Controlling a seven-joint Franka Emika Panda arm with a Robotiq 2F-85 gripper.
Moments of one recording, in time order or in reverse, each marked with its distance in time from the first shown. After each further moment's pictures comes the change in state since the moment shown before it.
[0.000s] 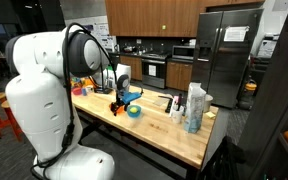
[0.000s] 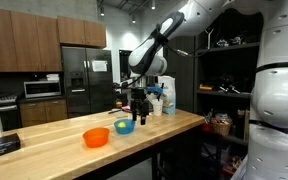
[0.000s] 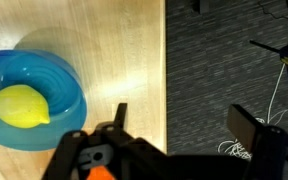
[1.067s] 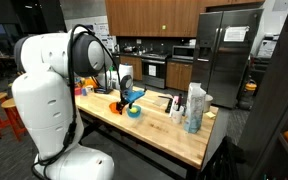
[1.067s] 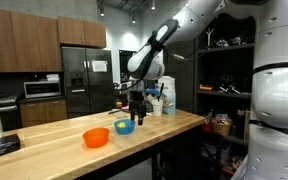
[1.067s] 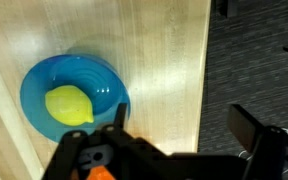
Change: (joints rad) arm -0.031 0.045 0.001 0.026 -0.058 0.105 -0.009
